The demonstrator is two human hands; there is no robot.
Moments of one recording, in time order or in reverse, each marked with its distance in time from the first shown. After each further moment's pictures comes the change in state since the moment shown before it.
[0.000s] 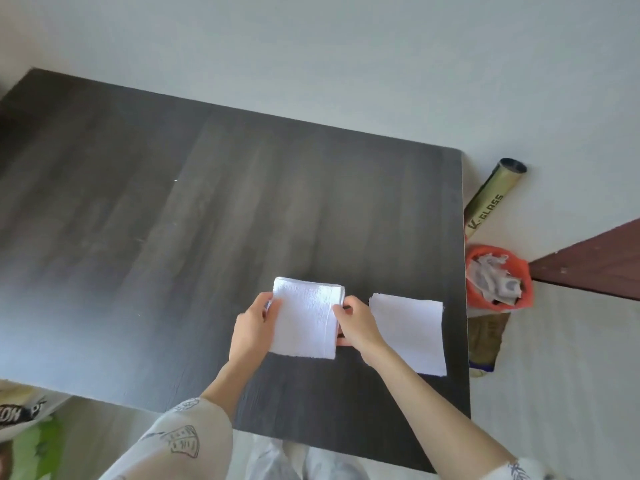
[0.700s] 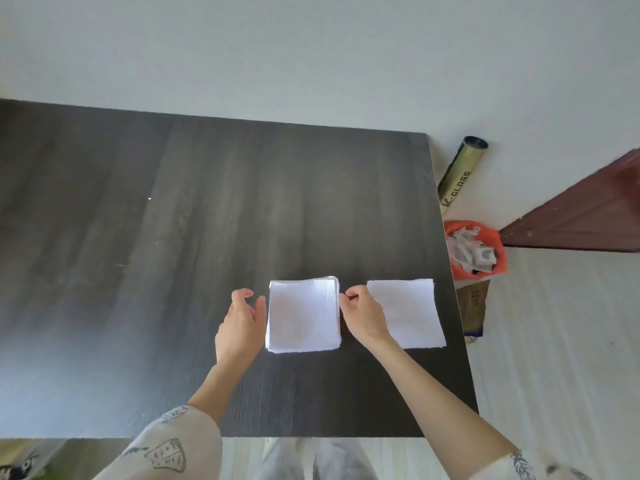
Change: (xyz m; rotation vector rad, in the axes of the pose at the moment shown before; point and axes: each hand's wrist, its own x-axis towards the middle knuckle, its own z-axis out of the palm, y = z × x) left_hand 0.008 0.006 -0.029 0.256 0.023 0.075; right_hand -0.017 -0.001 0.002 -0.204 0.267 -0.066
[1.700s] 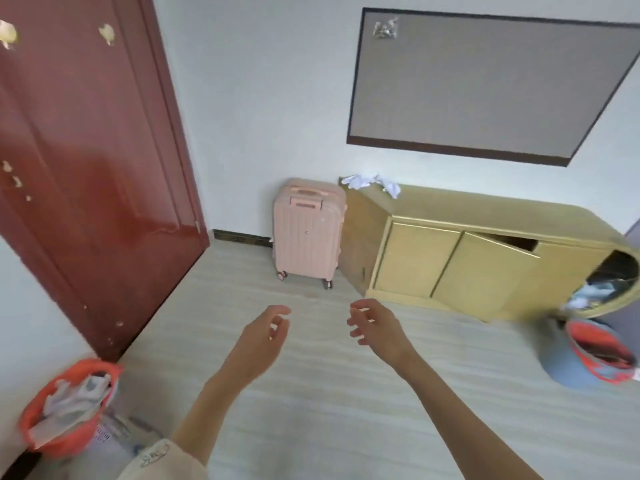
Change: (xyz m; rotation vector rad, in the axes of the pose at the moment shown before) left_hand -0.599 0.345 0.368 0.182 -1.129 1.464; right_hand -0.507 0.503 -0.375 0.797 1.170 0.377
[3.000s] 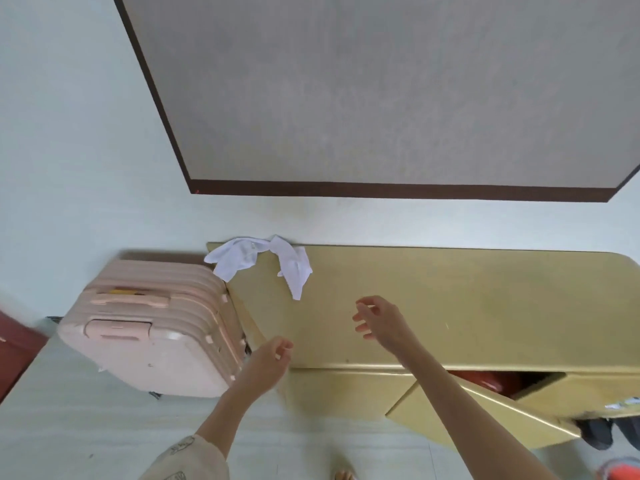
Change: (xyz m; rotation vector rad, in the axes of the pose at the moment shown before) left_hand 0.868 0.154 0.391 0.115 -0.321 -0.223; right_hand 0.823 0.077 -0.474 0.058 0.102 0.198
